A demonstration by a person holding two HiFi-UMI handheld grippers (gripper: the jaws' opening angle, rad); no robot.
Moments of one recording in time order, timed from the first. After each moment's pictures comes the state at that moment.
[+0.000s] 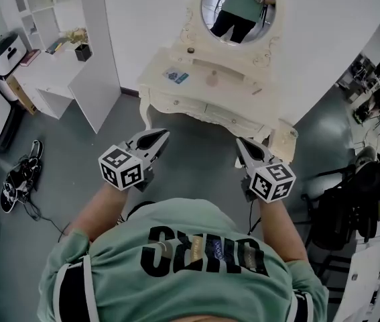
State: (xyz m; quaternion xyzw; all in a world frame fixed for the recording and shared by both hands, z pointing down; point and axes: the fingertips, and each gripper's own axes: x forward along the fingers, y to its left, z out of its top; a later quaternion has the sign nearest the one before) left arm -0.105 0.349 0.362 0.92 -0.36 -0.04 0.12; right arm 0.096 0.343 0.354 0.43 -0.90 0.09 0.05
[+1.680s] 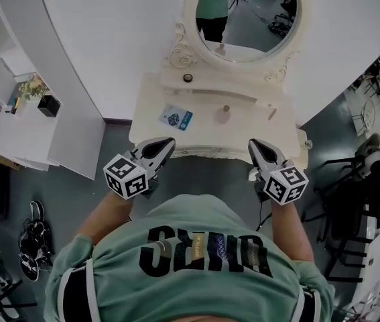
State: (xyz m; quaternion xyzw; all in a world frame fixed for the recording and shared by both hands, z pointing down) left arm -0.195 -0.035 0.394 0.96 -0.23 -0.01 0.17; right arm 0.024 -0.005 0.375 0.53 -0.84 0.12 0.05
